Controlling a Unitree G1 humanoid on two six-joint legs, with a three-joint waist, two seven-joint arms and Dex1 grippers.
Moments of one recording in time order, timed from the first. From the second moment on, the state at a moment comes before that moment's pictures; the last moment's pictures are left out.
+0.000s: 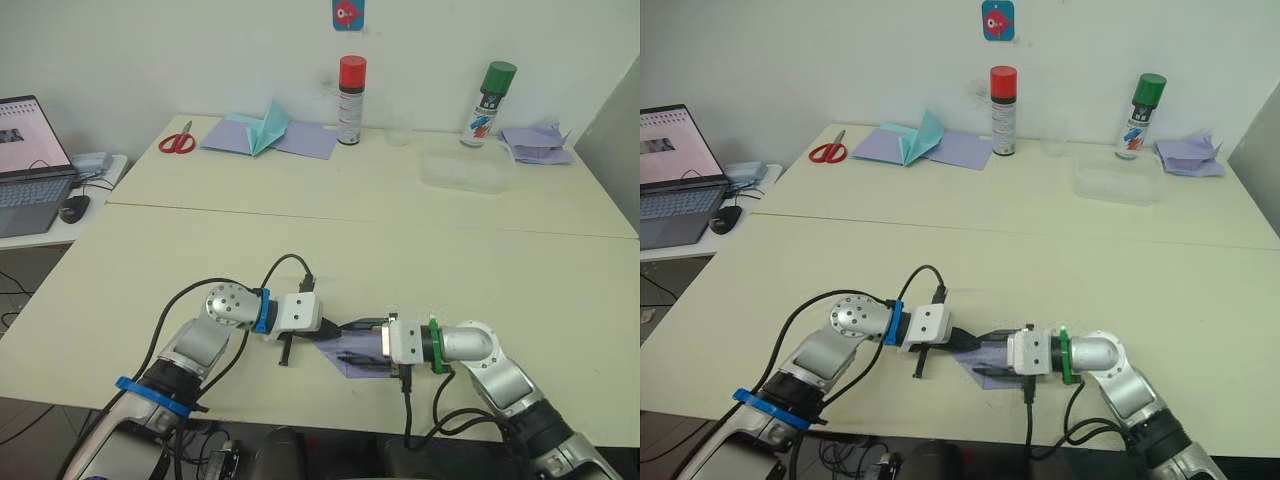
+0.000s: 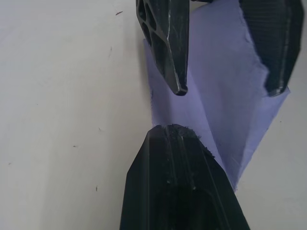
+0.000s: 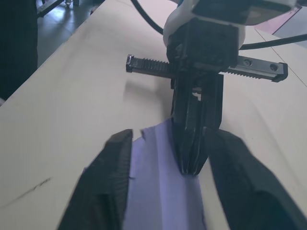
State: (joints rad) left arm -0.43 0.58 -0.39 0.20 -0.05 -0.12 -1.23; right arm -0.24 -0.43 0.39 0.02 0.05 -0.26 1.02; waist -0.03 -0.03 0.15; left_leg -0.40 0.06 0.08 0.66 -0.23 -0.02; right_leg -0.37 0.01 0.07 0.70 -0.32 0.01
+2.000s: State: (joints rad) left arm -0.30 0.66 -0.37 0.00 -0.09 0.03 -1.17; right arm -0.25 -0.45 0.34 -0.05 0.20 0.04 1.06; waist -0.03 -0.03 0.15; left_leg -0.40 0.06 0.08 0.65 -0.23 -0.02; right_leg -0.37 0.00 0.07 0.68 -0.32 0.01
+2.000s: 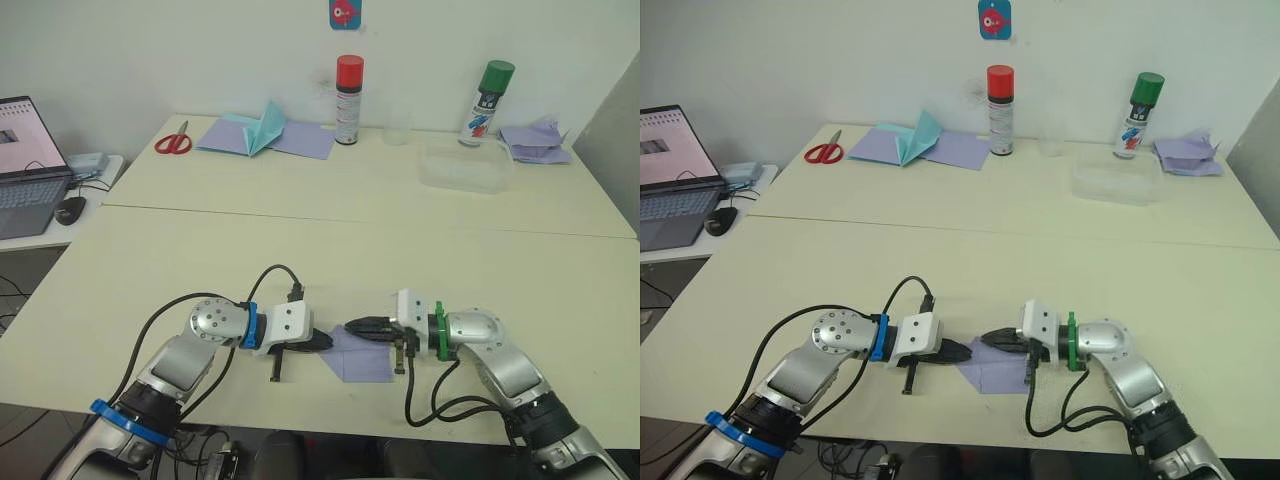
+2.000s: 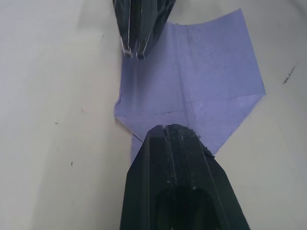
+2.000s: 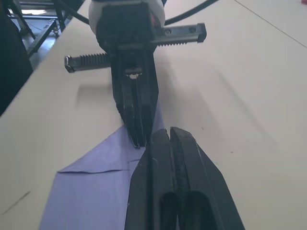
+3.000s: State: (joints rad) left arm -0.37 0.66 -0.41 0.10 -0.09 -0.06 -1.20; right arm -0.15 -0.65 0.29 -0.11 0.18 0.14 1.10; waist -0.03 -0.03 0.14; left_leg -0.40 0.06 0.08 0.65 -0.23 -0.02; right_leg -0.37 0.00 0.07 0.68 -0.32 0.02
